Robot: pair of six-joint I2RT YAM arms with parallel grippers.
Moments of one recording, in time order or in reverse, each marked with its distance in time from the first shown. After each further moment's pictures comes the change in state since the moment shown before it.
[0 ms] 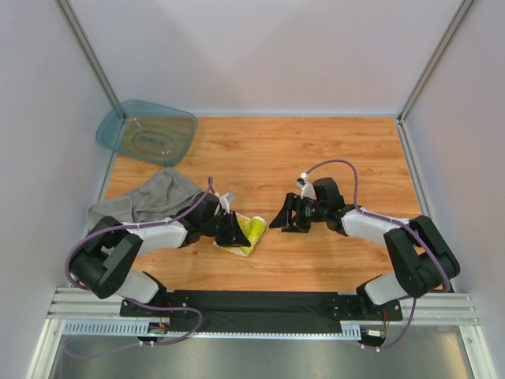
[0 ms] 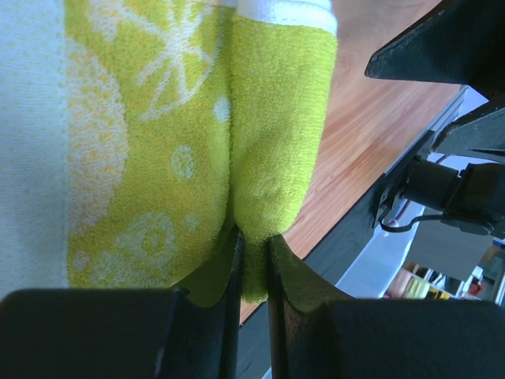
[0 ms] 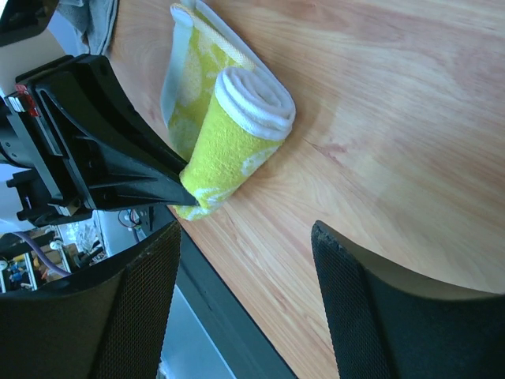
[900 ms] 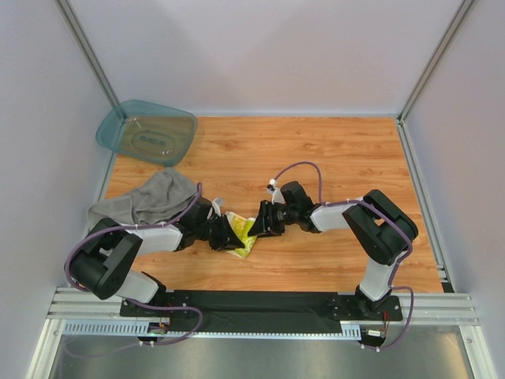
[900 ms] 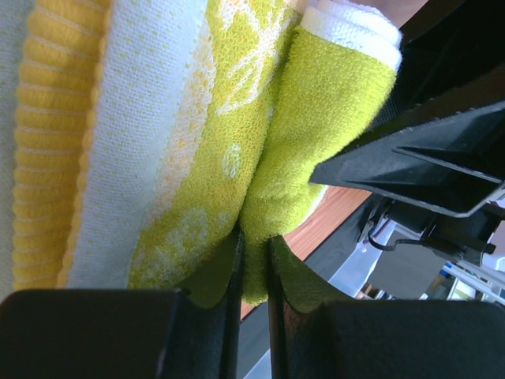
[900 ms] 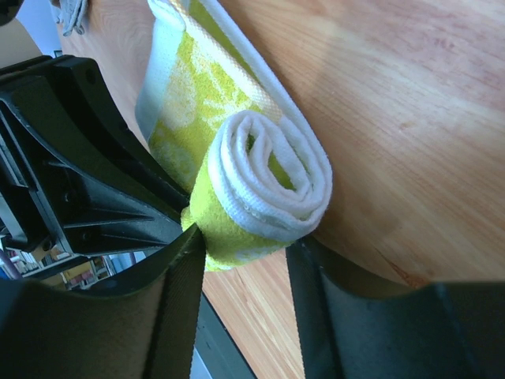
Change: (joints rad) left arm 0.064 -0.009 -0.084 0.033 -0.007 -0.113; right arm 0.208 0.337 0.139 0.214 0.041 0.087
